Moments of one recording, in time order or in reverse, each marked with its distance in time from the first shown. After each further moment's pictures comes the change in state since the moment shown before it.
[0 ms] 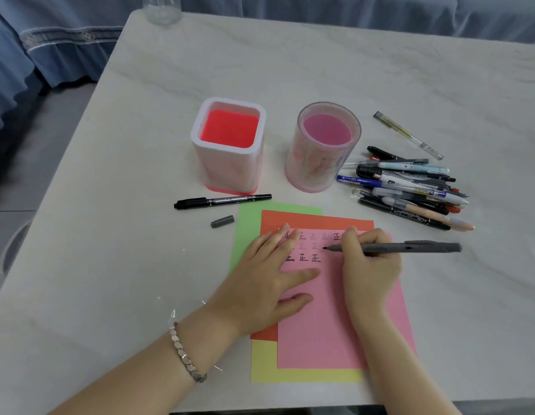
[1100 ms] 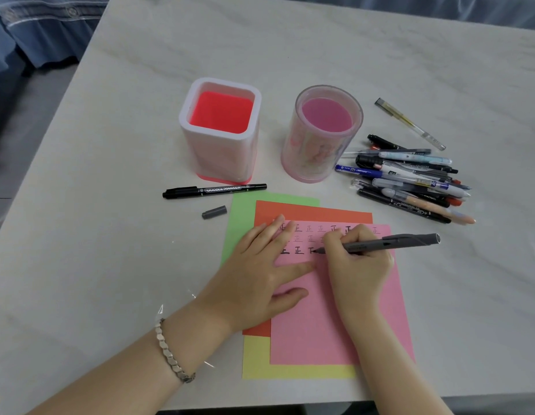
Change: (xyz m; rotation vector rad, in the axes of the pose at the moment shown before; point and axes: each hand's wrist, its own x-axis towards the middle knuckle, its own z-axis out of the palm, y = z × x) left_hand 0.002 0.004 -0.006 0.001 -0.046 -0.039; right_hand -0.005 0.011 0.004 -0.132 -0.069 -0.163
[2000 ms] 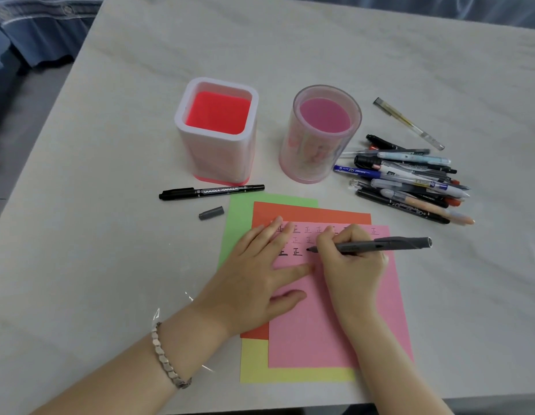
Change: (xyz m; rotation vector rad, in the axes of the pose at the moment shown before) left_hand -0.001 -0.001 0.002 0.000 0.010 0.003; right_hand 0.000 0.000 0.004 -0.021 -0.006 -0.123
